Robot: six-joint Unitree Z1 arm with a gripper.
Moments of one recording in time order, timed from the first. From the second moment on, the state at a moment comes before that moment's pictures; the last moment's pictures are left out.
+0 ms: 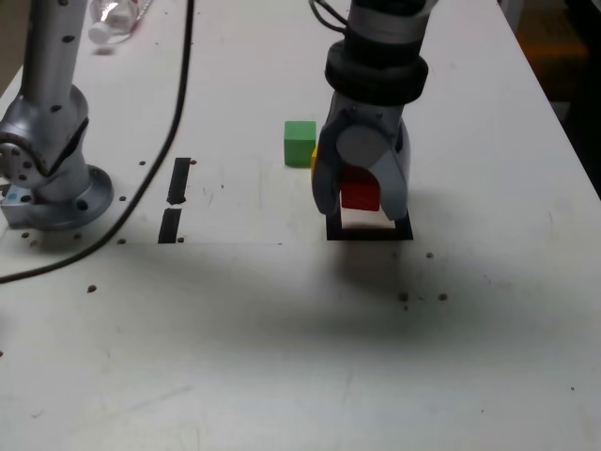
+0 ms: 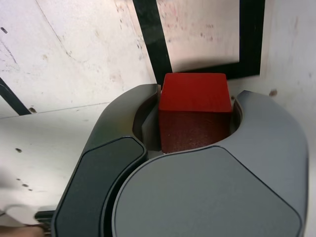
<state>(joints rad) -0.17 2.01 -1.54 1.22 -0.11 0.04</state>
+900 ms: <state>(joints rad) -0.16 2.08 -1.50 1.13 -0.05 0.02</state>
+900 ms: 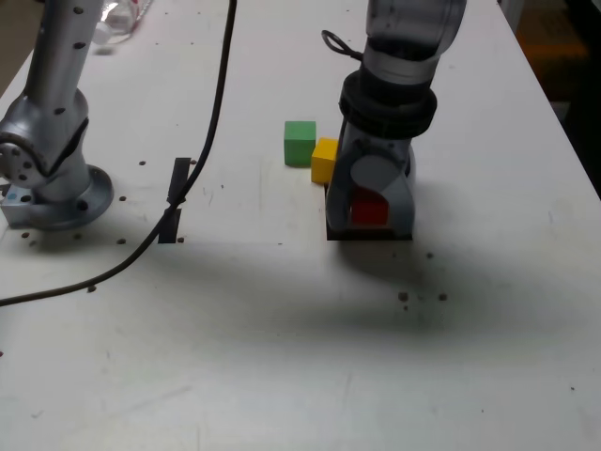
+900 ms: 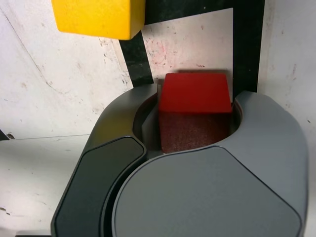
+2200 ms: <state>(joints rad) -0.13 2.07 -1.47 1.09 -0.03 0.06</state>
